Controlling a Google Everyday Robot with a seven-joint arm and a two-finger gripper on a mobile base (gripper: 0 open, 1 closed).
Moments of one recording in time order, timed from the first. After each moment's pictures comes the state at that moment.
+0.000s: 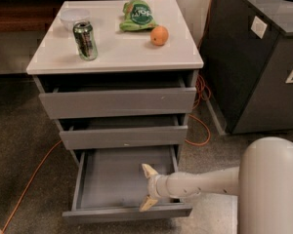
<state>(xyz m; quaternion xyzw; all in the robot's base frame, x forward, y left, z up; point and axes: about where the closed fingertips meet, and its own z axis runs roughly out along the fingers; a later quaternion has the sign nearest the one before) 0.544 0.000 0.323 -0.67 0.65 0.09 0.35</state>
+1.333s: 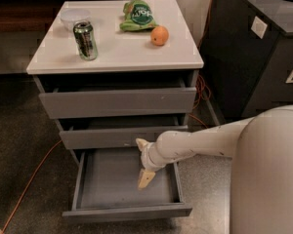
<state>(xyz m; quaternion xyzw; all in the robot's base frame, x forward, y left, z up) 0.565 0.010 0.487 -0.70 0.65 0.07 0.28</state>
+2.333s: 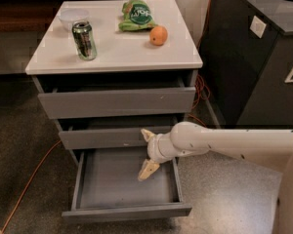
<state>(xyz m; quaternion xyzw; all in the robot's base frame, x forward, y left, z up) 0.578 0.003 0.532 -0.66 0.66 0.11 0.34</state>
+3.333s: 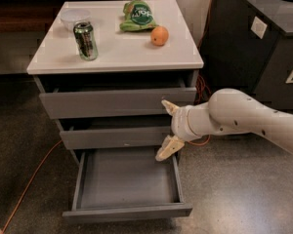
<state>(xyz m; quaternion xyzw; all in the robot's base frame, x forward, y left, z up) 0.562 -0.063 0.699 -0.64 0.66 0.09 0.38</state>
